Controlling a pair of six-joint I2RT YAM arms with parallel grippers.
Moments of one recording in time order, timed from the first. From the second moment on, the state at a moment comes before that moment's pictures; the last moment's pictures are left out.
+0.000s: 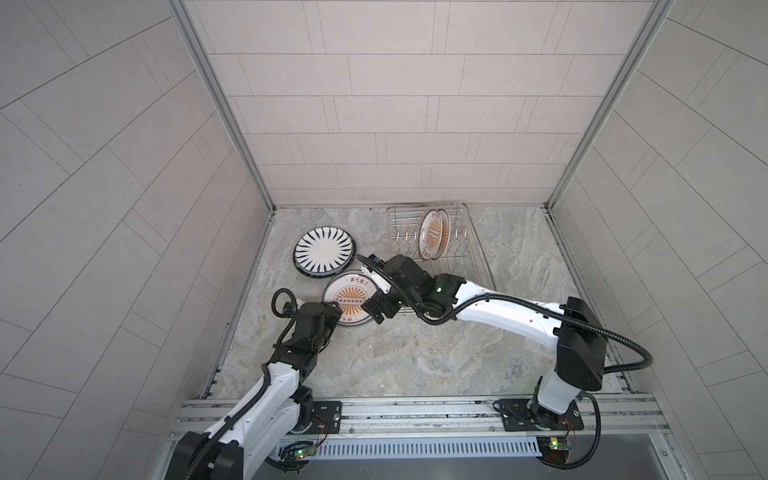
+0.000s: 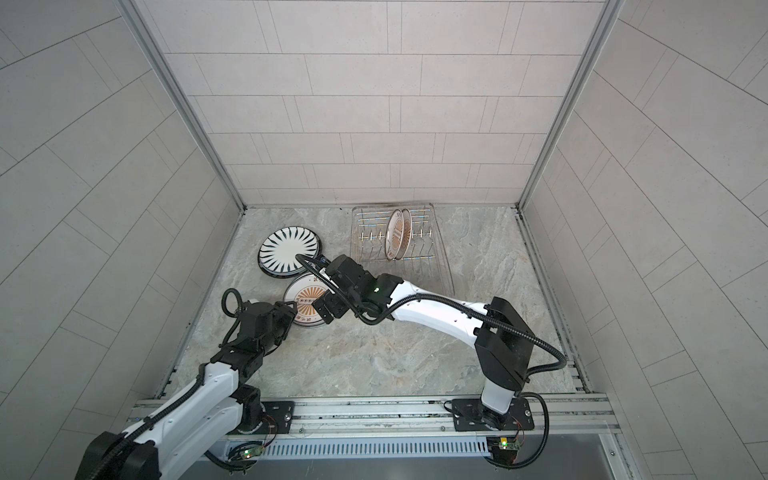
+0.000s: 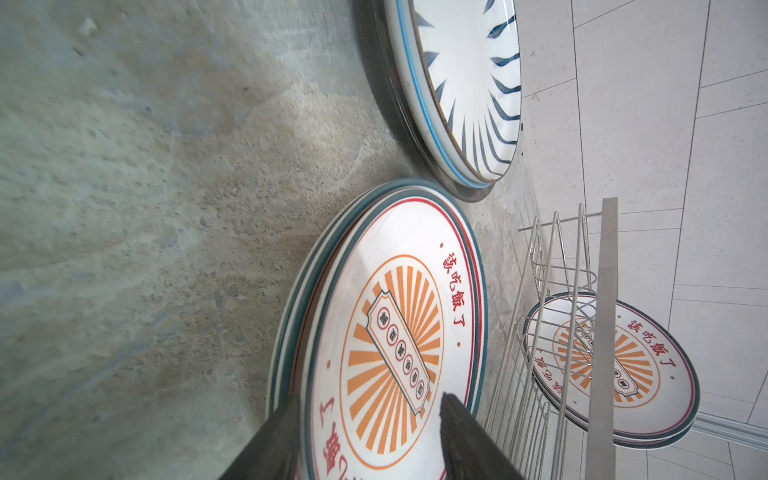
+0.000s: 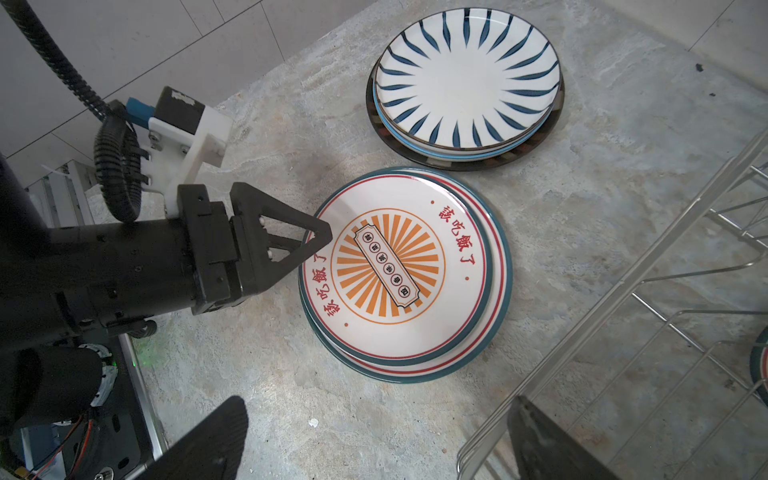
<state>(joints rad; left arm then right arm) -0.24 0.82 0.18 0.01 -0.10 -1.25 0.98 1.71 1.38 -0.38 -0.01 0.15</state>
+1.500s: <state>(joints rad) -0.27 0.69 0.26 0.12 0.03 -0.93 0.97 1.44 1.06 -0.06 0.30 0.16</state>
